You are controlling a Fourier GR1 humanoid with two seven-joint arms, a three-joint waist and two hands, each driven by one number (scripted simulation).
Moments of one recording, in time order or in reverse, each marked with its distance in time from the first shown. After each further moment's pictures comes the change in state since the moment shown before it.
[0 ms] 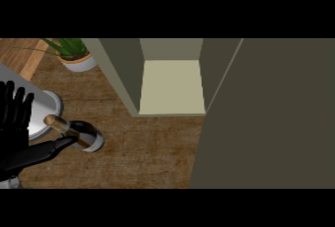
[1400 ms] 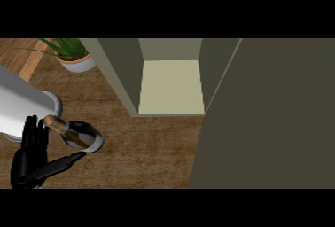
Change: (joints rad) left arm 0.056 0.004 0.117 0.562 0.032 -0.133 -0.475; right arm -0.067 -0.102 0.092 0.001 0.031 -0.142 0.027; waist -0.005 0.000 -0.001
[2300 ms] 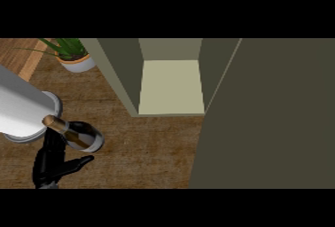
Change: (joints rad) left arm -0.133 0.043 0.032 0.429 0.057 -0.174 -0.206; right arm -0.007 -0.080 -0.003 -0.001 0.004 -0.049 -0.016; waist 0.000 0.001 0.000
